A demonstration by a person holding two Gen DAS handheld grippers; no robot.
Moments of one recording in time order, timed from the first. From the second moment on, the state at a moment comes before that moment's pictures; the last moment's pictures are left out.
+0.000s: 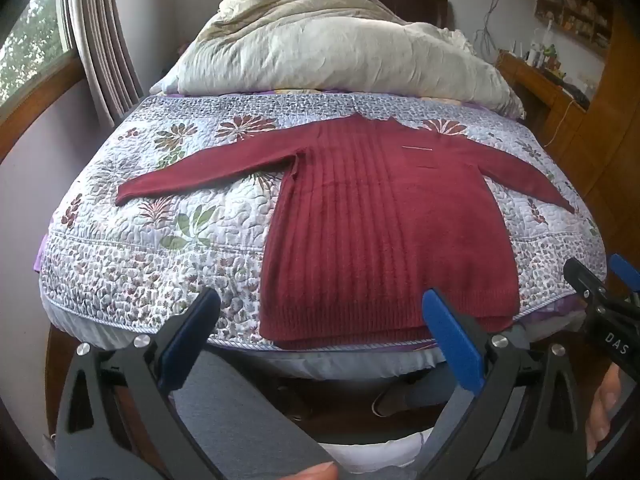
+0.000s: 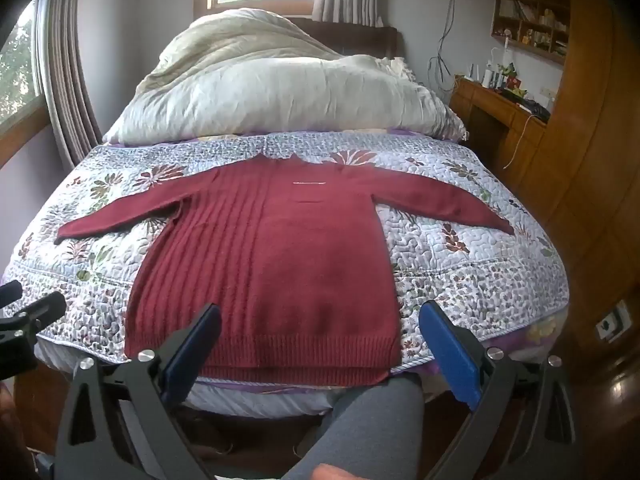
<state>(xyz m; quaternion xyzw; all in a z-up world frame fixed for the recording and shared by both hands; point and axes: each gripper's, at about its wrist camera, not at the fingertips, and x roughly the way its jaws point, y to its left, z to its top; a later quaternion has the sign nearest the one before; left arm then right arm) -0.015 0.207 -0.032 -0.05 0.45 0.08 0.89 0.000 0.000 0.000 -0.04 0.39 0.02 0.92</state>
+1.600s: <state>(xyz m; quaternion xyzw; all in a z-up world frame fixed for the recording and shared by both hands) -0.009 0.203 -0.039 -0.04 0.45 0.08 0.89 0.001 -0.008 -0.003 -0.04 0.39 0.01 0.92</state>
